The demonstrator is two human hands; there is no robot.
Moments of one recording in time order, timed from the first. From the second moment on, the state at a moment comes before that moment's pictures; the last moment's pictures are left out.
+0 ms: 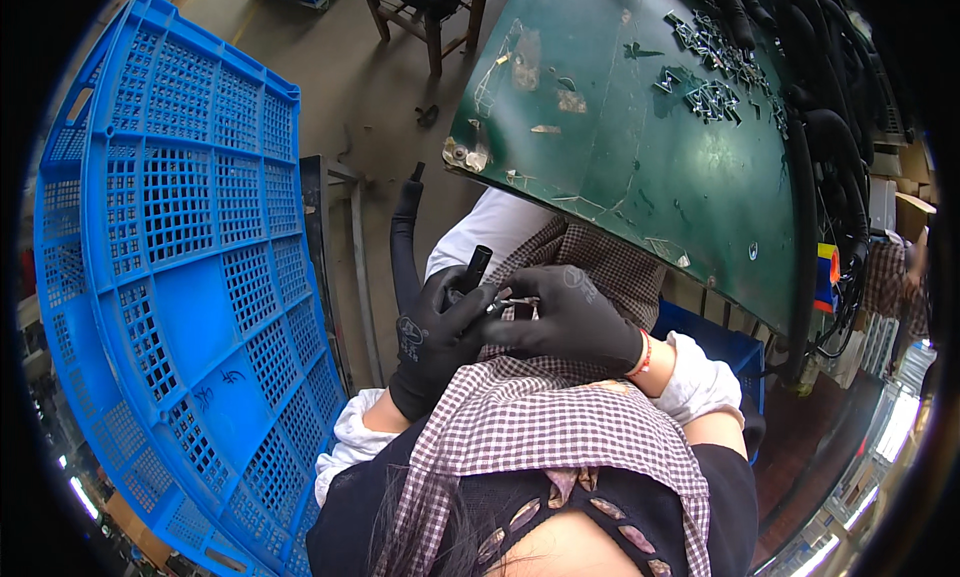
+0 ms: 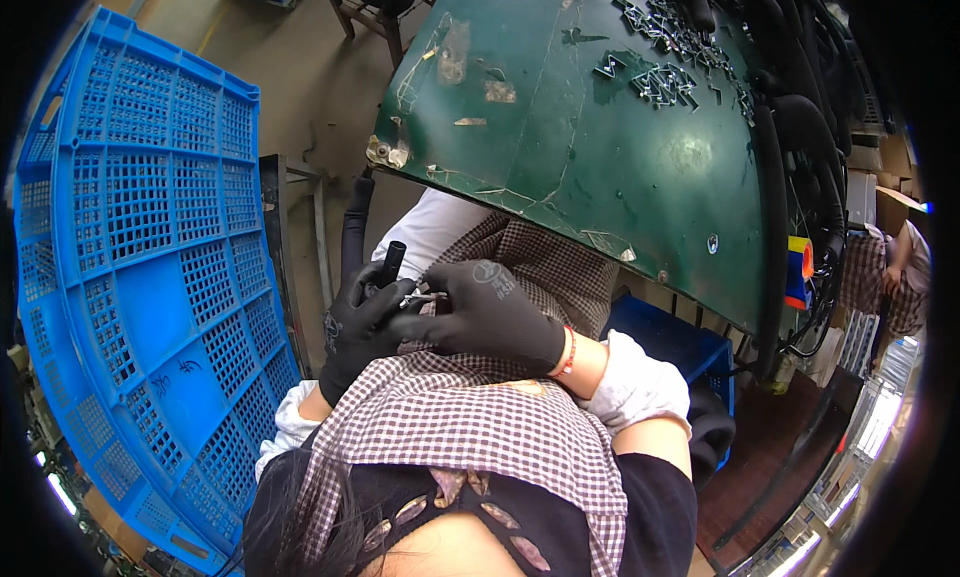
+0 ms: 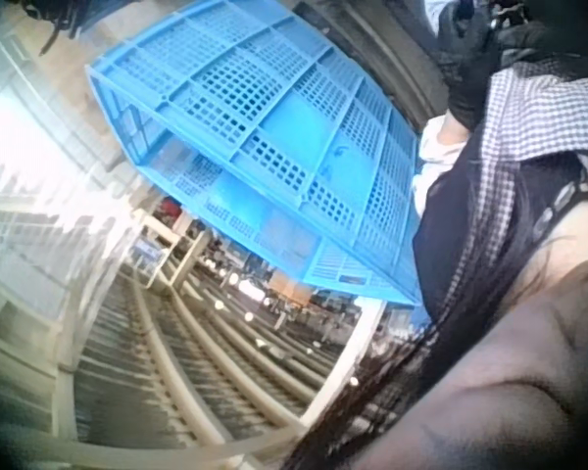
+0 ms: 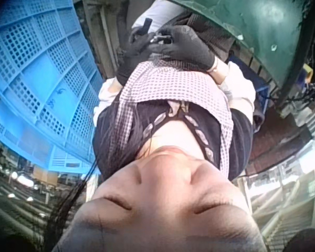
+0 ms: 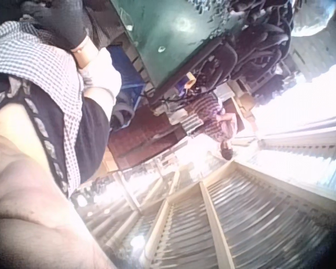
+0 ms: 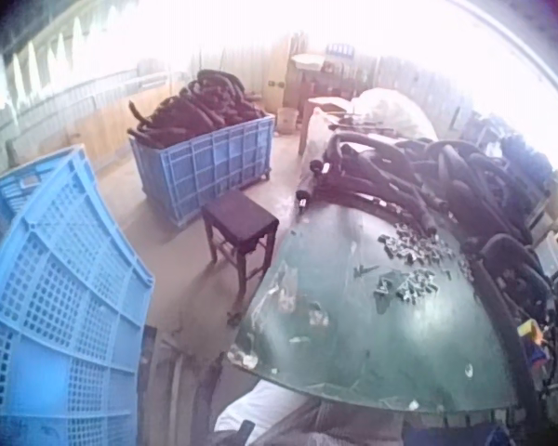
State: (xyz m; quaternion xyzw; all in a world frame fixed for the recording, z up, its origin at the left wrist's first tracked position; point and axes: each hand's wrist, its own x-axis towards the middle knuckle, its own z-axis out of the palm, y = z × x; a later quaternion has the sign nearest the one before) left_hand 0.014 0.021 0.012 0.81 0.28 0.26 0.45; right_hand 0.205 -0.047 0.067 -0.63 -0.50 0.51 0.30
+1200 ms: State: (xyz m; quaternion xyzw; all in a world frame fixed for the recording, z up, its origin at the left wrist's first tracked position) left_hand 0.007 0.004 0.002 0.82 0.27 0.25 0.44; right_hand 0.244 -0.037 0.060 -0.55 -0.56 0.50 0.36
